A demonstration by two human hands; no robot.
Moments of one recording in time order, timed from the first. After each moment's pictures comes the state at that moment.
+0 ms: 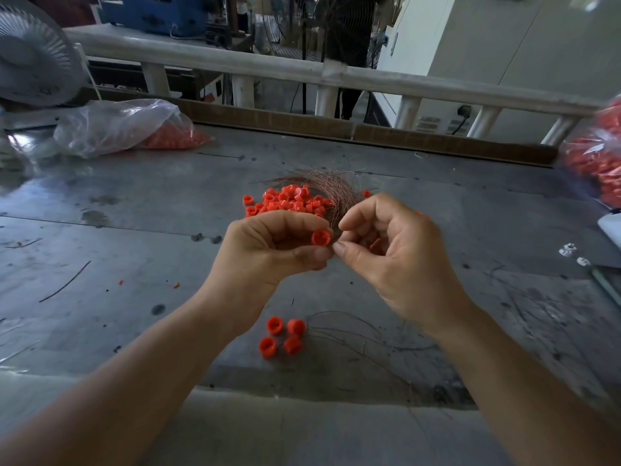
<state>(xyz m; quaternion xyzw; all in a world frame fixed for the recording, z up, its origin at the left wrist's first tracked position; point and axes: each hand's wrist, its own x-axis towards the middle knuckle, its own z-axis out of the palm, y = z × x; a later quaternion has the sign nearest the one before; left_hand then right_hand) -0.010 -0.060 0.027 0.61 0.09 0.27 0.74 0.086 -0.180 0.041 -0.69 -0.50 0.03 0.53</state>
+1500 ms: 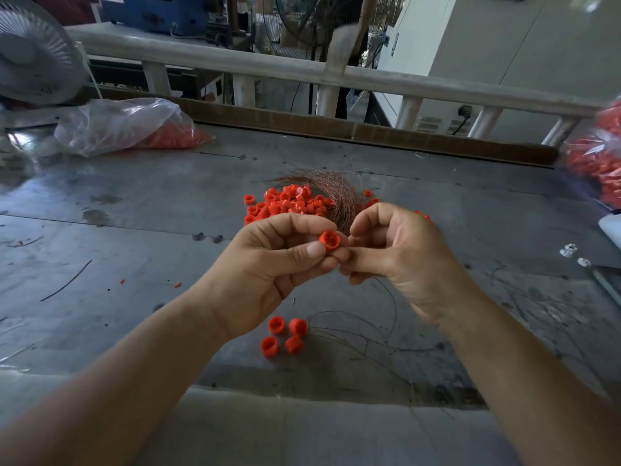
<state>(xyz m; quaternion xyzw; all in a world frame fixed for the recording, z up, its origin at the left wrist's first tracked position) -0.013 -0.053 0.025 0.50 0.02 0.14 0.86 0.093 -0.181 0.047 -0.65 -0.38 0.25 0.61</state>
